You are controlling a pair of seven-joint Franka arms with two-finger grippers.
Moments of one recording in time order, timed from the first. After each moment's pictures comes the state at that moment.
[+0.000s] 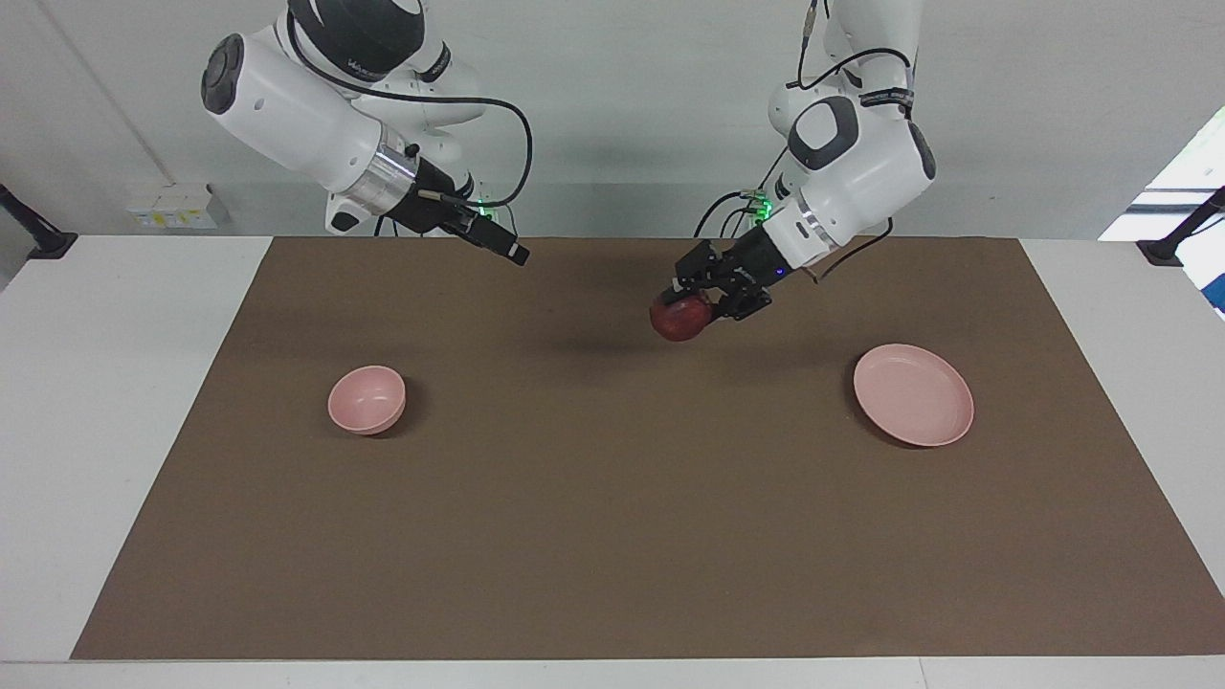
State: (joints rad) left arm 0.04 -0.01 -0.62 -2.01 -1.05 2.43 -0.01; right arm 0.24 0.12 -0.15 -1.65 0.83 1.59 0.95
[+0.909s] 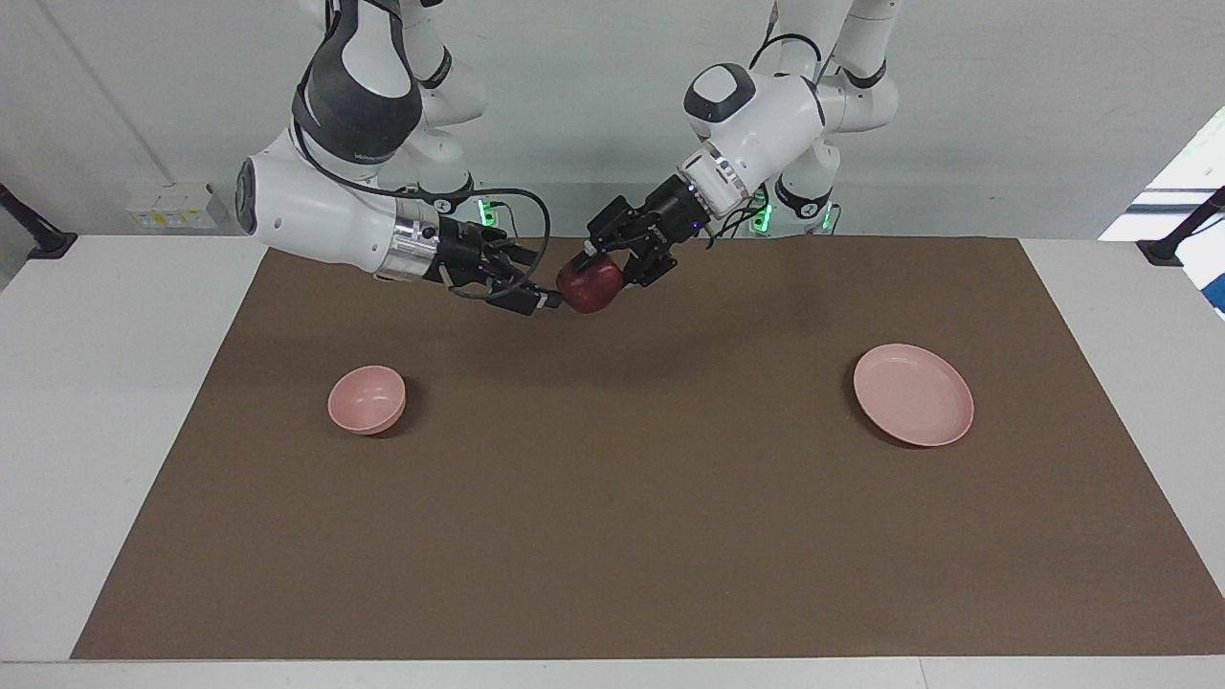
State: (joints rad) left arm 0.04 0.00 -0.82 -2.01 -1.25 2.79 -0.04; right arm 0.26 0.18 -0.15 -1.65 0.94 1.61 1.07
